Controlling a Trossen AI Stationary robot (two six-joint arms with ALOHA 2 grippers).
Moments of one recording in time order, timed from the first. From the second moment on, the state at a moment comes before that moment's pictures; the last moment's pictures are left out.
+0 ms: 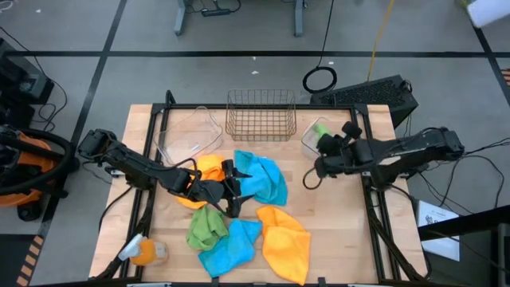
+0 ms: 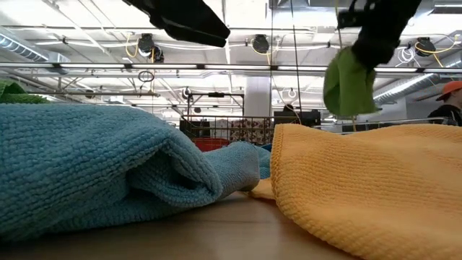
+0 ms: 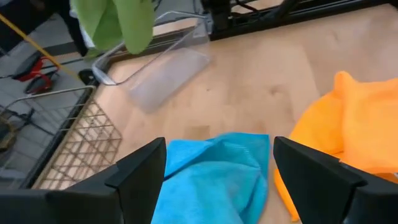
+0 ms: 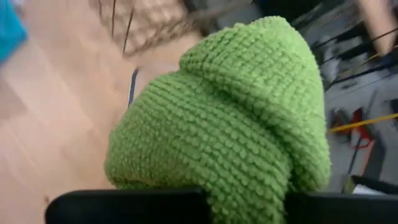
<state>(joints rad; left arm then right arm) -0.34 1.47 0.94 0.03 -0.50 0.03 0.12 1.22 1.04 -1.26 0.82 0.59</state>
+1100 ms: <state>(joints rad) -0.36 1.48 0.94 0.05 -0.47 0.01 -0.19 1.17 0.80 -0.96 0.62 0.23</state>
